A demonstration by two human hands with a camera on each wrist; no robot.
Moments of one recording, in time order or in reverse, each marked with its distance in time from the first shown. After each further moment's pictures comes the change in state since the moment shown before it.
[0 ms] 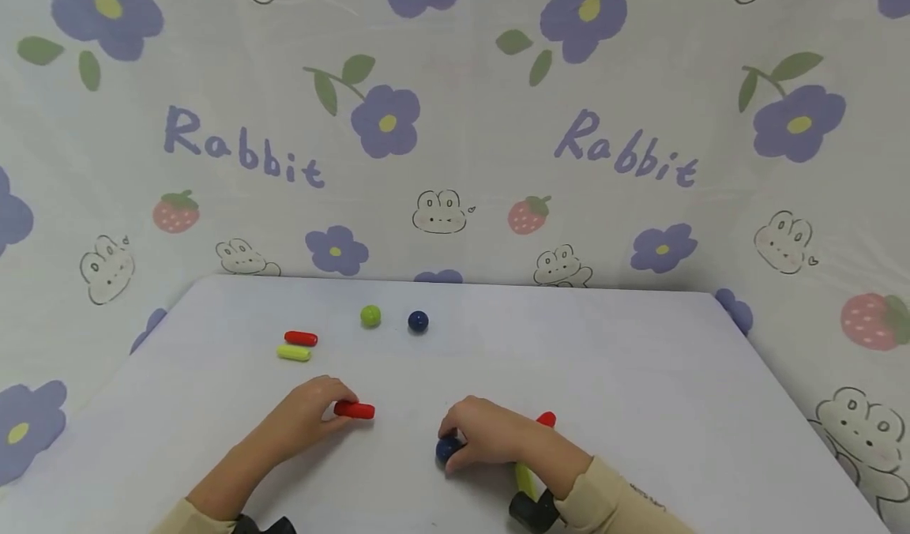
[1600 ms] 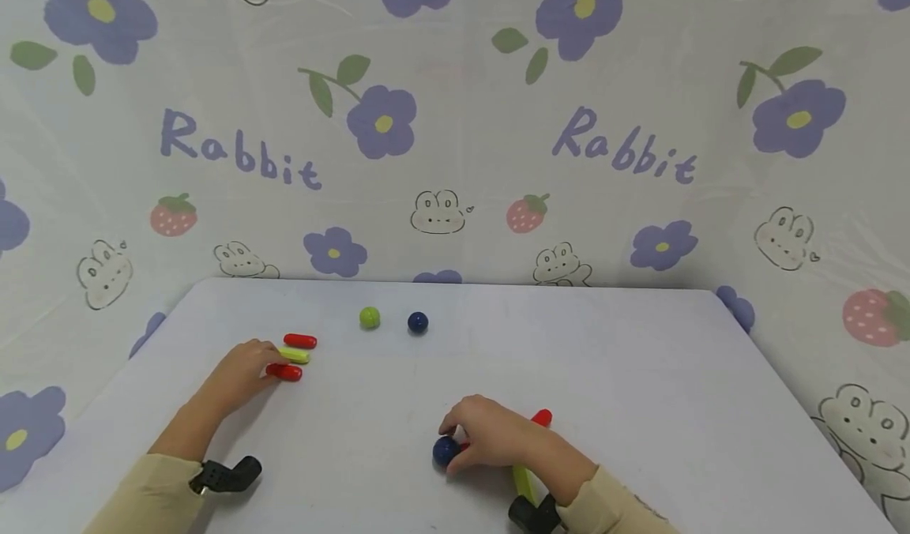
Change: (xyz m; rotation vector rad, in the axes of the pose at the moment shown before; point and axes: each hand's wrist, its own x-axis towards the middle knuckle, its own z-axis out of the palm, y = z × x) left_hand 0.004 -0.106 -0.032 0.303 0.087 -0.086; right_hand -0.006 0.001 0.001 0.053 0.063 0.047
